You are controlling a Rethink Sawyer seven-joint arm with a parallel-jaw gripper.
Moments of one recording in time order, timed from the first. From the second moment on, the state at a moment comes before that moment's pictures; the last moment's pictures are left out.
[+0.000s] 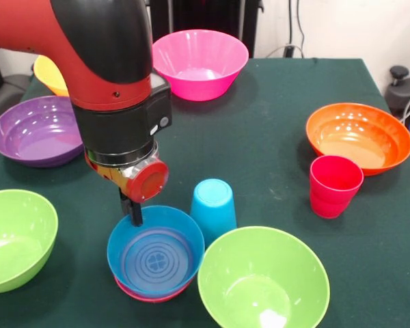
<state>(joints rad) -0.41 -0.28 0.08 1.03 -0.01 0.72 2.20</state>
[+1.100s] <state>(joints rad) -0.41 -0.29 0.09 1.01 -0.02 0.76 2.20</state>
